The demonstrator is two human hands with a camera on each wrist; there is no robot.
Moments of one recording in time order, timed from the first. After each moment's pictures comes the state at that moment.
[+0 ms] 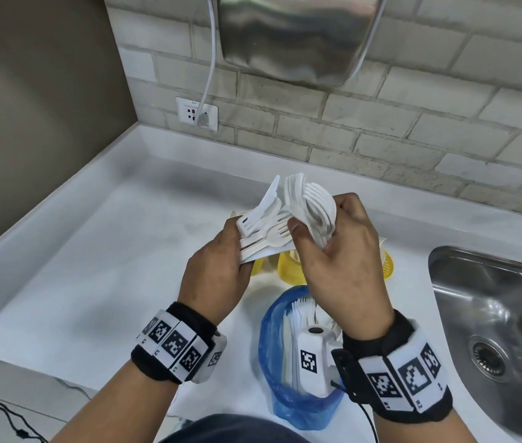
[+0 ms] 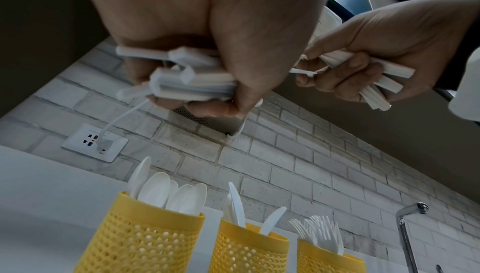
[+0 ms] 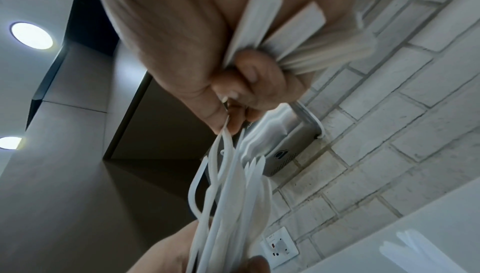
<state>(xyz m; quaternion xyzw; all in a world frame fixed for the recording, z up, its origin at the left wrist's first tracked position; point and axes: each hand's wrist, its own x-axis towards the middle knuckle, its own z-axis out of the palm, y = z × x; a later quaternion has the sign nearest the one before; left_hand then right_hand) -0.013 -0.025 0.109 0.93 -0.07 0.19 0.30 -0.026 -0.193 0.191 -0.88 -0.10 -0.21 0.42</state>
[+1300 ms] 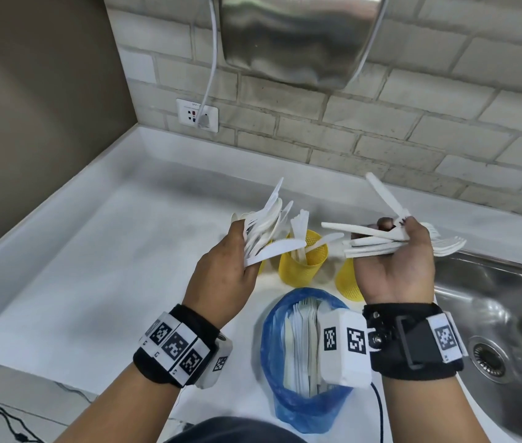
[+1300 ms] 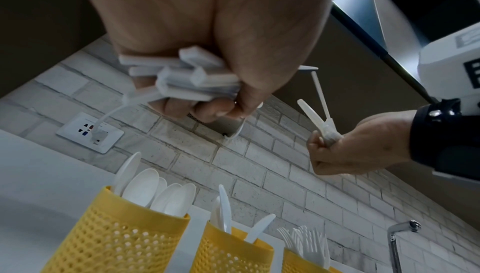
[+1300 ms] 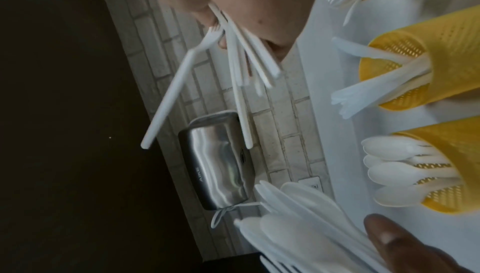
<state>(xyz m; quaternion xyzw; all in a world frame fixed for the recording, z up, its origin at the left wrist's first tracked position) -0.011 -0.027 0.111 0.92 -0.07 0.12 0.37 0.015 -0.247 0.166 -0.23 0.17 -0.13 0.95</state>
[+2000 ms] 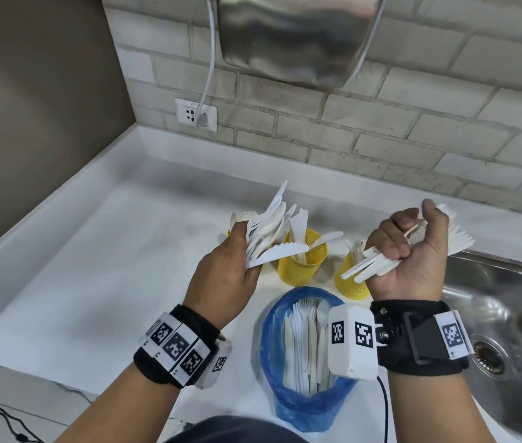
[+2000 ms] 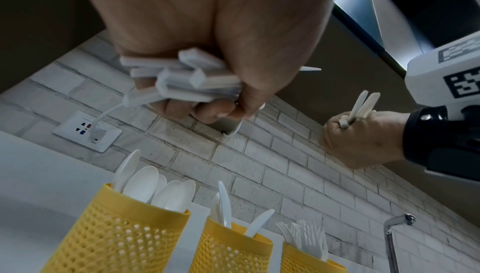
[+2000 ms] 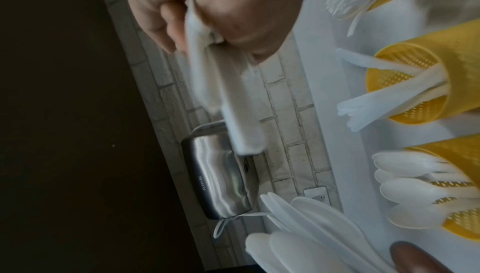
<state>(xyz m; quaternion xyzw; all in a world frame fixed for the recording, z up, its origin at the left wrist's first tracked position) -0.011 -0.029 0.107 0.92 -0.08 0.13 0.36 0.013 -0.260 0.170 -0.19 0.09 -0.07 0.97</state>
